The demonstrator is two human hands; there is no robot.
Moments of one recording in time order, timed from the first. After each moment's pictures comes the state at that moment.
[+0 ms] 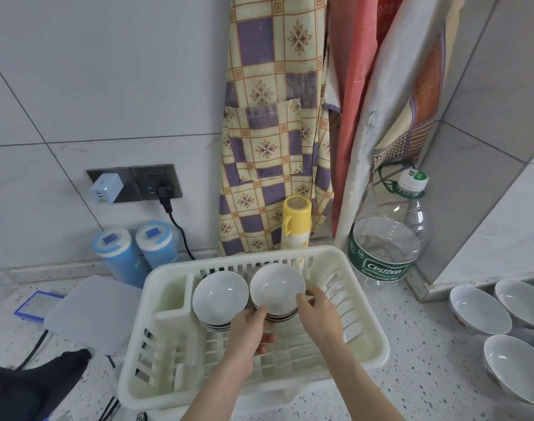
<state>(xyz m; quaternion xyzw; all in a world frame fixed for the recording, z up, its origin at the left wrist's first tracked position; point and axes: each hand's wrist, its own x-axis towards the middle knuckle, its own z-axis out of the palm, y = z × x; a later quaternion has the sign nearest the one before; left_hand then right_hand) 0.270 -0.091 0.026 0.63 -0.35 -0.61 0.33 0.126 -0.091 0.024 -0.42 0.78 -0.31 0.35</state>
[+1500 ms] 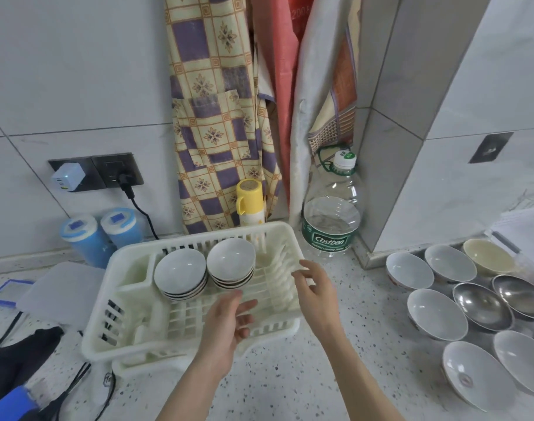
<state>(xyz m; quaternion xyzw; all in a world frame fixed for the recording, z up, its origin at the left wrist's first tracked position) 0.230 -0.004 0.060 0.54 -0.28 -0.67 0.43 0.057 0.003 0.060 -0.41 0.69 -0.49 0.33</state>
